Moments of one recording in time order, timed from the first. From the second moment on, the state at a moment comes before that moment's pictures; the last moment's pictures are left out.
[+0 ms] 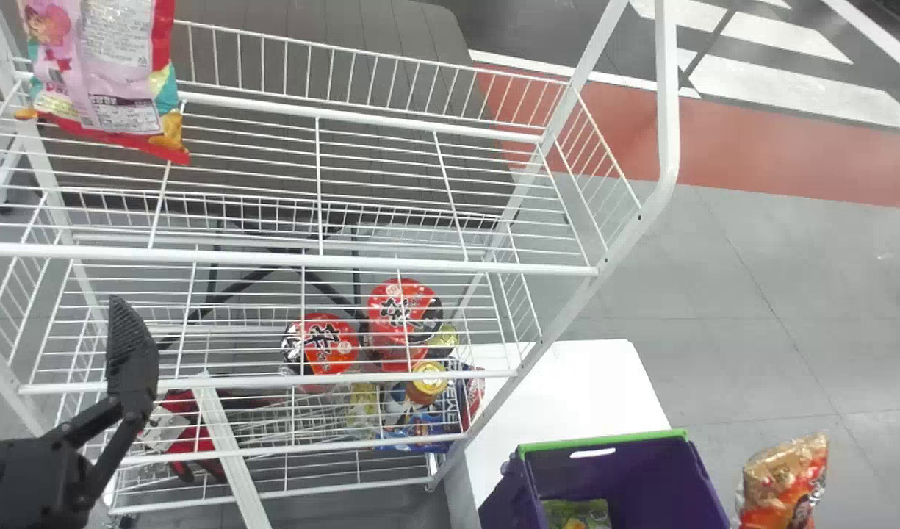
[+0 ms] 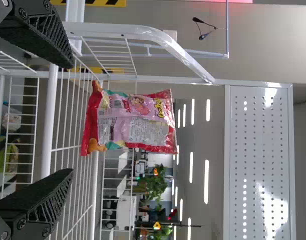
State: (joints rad) left arm 0.72 0.15 -0.30 -2.14 -0.10 -0.25 0.39; right arm 0.64 -0.16 -0.94 -2.06 0.39 0.86 1.11
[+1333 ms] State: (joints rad) left arm 0.71 0.15 -0.30 -2.13 -0.09 -0.25 0.39; right arm 0.63 -0.16 -0.94 -2.06 0.39 0.85 1.11
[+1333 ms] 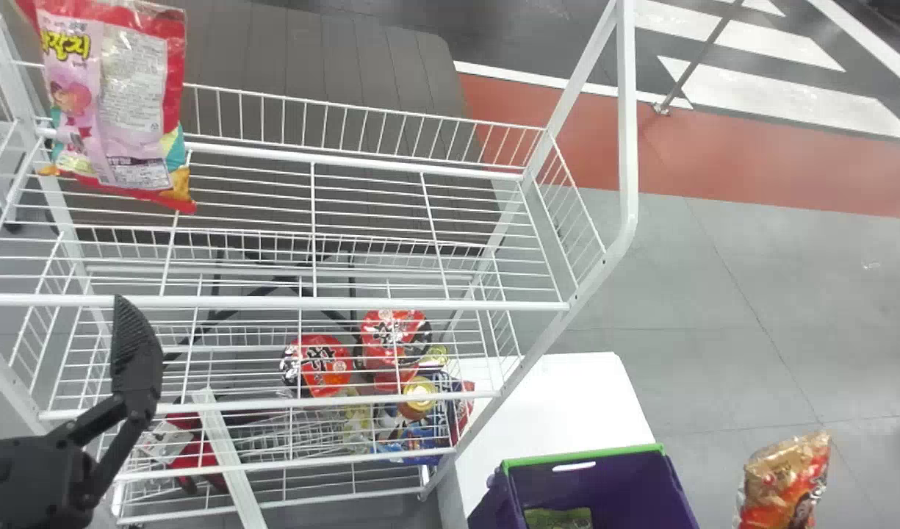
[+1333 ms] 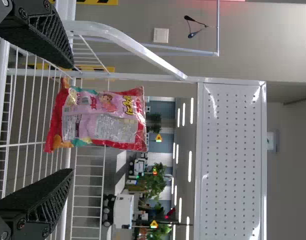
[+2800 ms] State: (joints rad) left arm 0.70 0.15 -0.30 -2.11 -0.10 -0.25 0.39; right arm 0.63 -0.13 -1.04 -2.15 0.24 0.94 1.20
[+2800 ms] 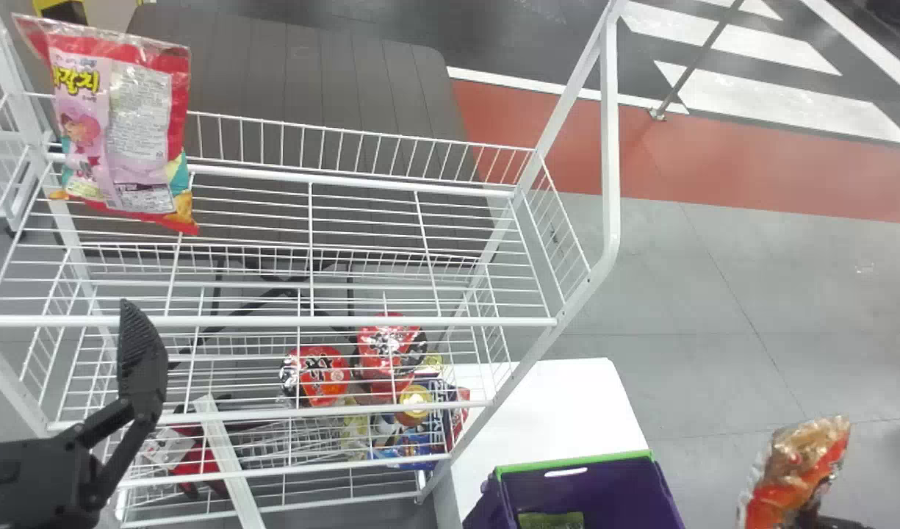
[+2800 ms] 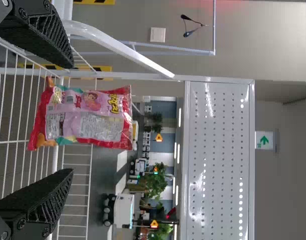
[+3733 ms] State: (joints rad) left arm 0.70 0.17 -0.32 -2.12 -0.10 -0.25 0.38; right arm 0.49 -0.01 -0.90 -2.78 0.16 1.57 1.07
